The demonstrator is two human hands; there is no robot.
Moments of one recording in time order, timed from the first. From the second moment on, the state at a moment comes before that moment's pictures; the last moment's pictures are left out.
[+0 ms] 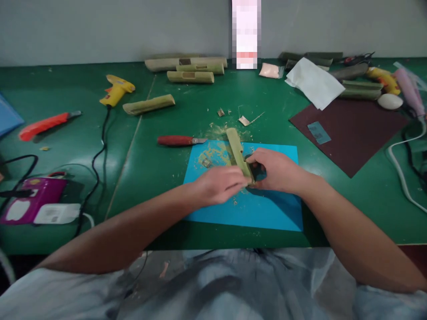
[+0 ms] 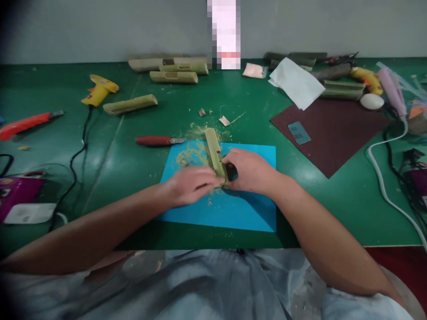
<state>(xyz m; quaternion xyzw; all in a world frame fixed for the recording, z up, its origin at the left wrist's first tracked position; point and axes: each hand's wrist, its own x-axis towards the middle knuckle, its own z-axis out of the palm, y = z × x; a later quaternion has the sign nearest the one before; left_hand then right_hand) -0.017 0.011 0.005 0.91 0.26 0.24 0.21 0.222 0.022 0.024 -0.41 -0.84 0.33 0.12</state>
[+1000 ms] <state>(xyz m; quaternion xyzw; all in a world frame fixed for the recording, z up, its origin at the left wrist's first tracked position) -0.022 0.021 0.004 0.91 0.27 0.26 0.17 0.222 0.023 0.026 -0.41 -0.85 0.32 0.12</state>
